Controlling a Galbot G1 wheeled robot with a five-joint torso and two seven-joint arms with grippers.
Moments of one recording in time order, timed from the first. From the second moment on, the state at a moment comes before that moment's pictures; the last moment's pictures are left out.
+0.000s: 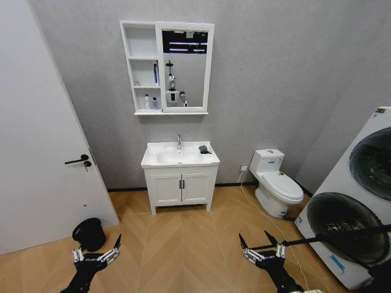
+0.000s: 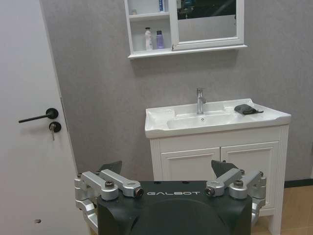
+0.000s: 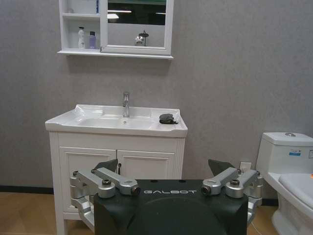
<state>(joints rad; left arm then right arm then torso) 1.84 -1.41 -0.87 -2.37 -0.25 0.14 0.10 -1.88 1.30 0.67 2.39 0.24 -0.07 0.02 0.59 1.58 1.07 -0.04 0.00</state>
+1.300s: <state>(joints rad) 1.84 -1.41 -0.87 -2.37 -0.25 0.14 0.10 -1.88 1.30 0.67 2.39 0.24 -0.07 0.02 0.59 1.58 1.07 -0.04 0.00</state>
